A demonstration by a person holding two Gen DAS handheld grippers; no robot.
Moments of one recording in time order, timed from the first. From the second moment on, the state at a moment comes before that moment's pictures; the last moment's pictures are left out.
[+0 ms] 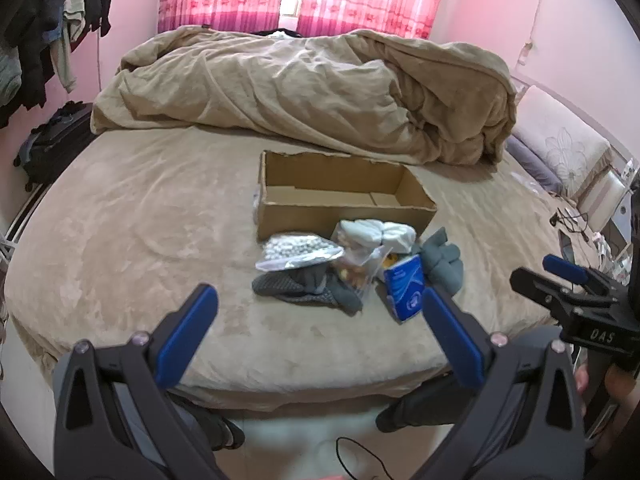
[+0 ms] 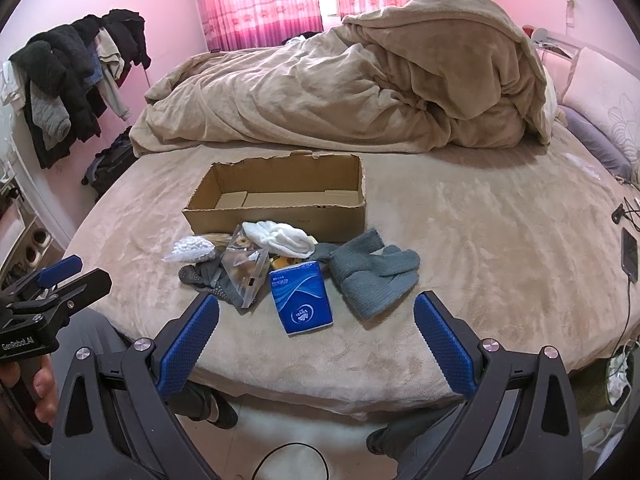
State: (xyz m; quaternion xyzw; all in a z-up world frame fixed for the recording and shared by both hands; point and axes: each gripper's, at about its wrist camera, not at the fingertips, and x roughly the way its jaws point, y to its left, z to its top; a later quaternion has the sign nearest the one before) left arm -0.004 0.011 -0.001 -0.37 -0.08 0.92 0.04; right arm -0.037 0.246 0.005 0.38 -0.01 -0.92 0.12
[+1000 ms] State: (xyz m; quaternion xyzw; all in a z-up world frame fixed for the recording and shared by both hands) left arm -0.006 0.014 0.002 -0.37 -0.08 0.92 0.05; right arm -0.039 0.249 0.006 0.38 -0.02 -0.92 0.12
